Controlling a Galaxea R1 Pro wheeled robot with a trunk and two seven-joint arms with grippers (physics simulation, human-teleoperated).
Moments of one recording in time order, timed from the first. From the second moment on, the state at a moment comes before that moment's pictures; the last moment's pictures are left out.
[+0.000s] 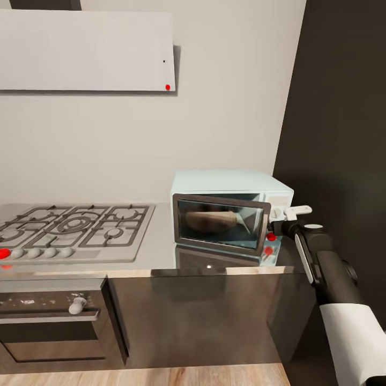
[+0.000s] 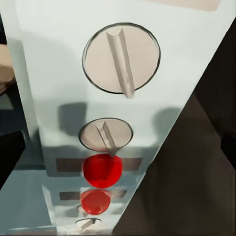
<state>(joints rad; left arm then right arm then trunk) 0.00 -0.02 0.02 -0.07 0.10 -0.01 0.00 -0.77 -0.15 -0.05 -1.30 0.16 0.80 0.14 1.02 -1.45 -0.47</state>
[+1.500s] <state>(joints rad) 0.00 -0.02 0.02 -0.07 0.10 -0.01 -0.01 -0.76 -0.15 -0.15 -1.31 0.07 0.83 0.18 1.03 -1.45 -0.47</state>
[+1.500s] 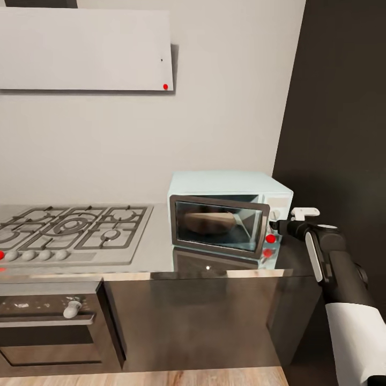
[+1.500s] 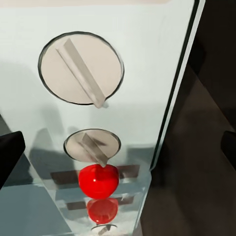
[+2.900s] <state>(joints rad) 0.00 -0.02 0.03 -0.07 0.10 -0.01 -0.01 -0.76 -0.17 -0.14 -1.28 0.11 0.77 0.38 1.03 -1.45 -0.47</state>
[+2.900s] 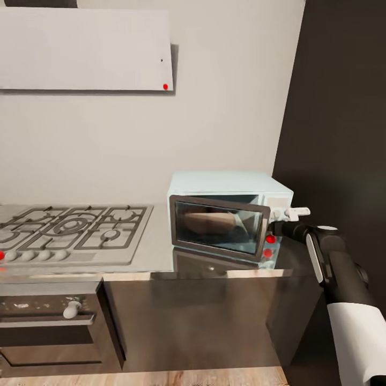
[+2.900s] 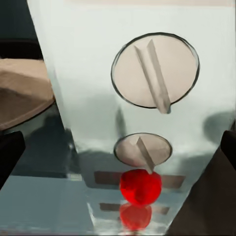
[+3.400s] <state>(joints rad) 0.00 -0.02 0.03 -0.07 0.10 -0.01 -0.01 -0.77 -0.14 -0.09 -1.27 0.10 0.77 0.38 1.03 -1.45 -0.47</state>
